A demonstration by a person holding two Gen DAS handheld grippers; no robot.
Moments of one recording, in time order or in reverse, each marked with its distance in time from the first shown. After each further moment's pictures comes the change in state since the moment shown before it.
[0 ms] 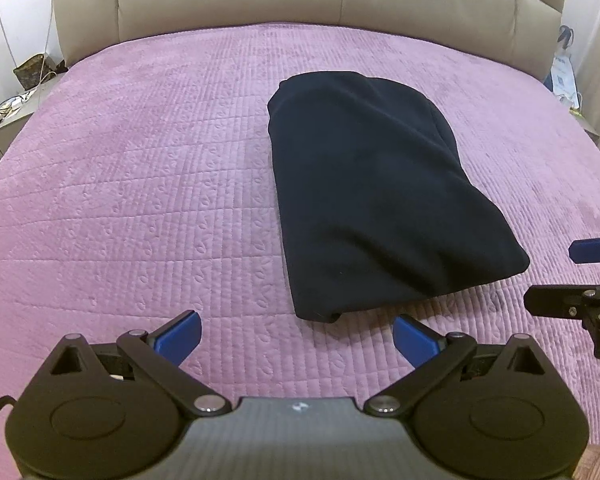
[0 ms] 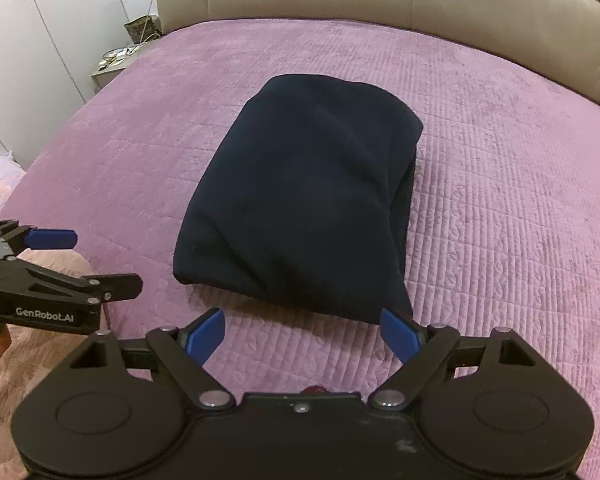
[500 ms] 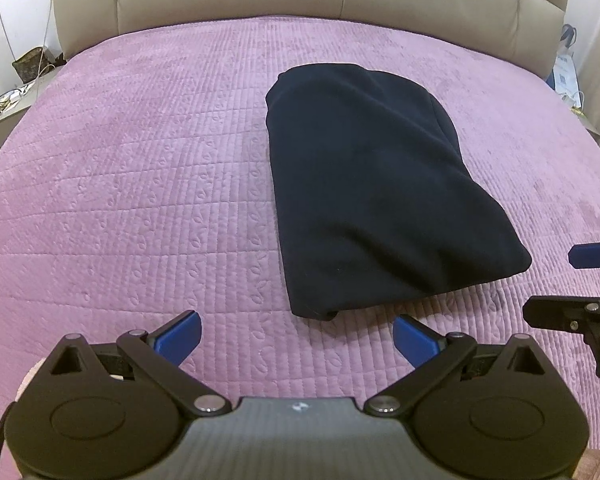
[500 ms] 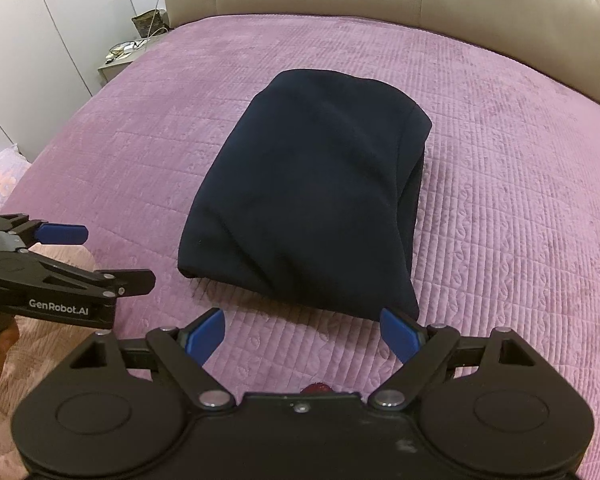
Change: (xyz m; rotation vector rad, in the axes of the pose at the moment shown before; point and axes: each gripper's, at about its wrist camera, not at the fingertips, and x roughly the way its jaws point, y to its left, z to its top) left arm 0.007 0.000 0.001 -0.005 0.020 -0.006; right arm 0.001 0.003 0.000 -0.011 0.009 0.008
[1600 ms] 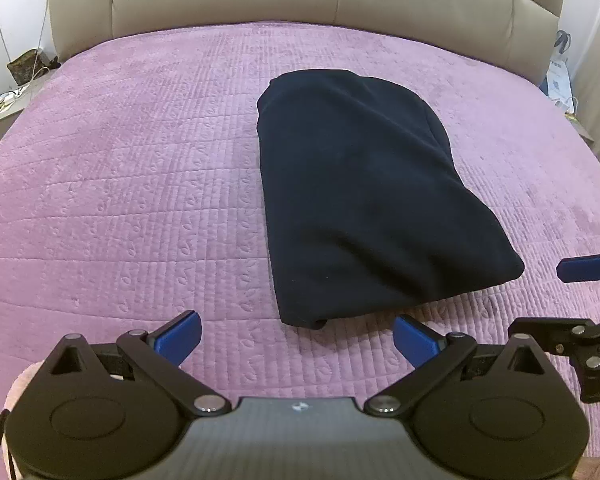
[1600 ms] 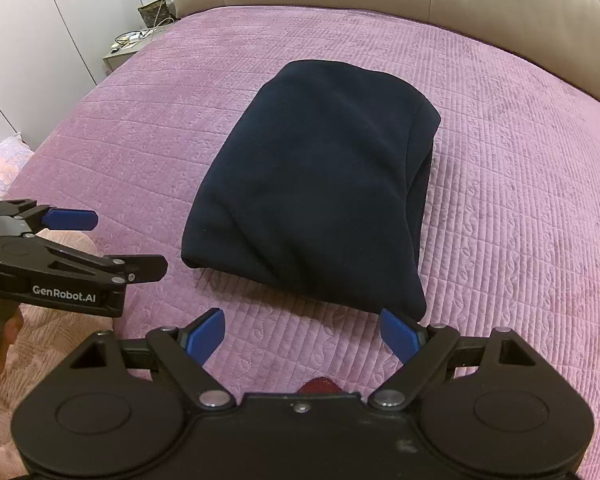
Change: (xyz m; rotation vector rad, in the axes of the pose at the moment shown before) left arm 0.002 0.000 0.001 0.002 -0.022 -0.029; right arm 0.001 0.000 -0.001 -0.023 0.020 0.010
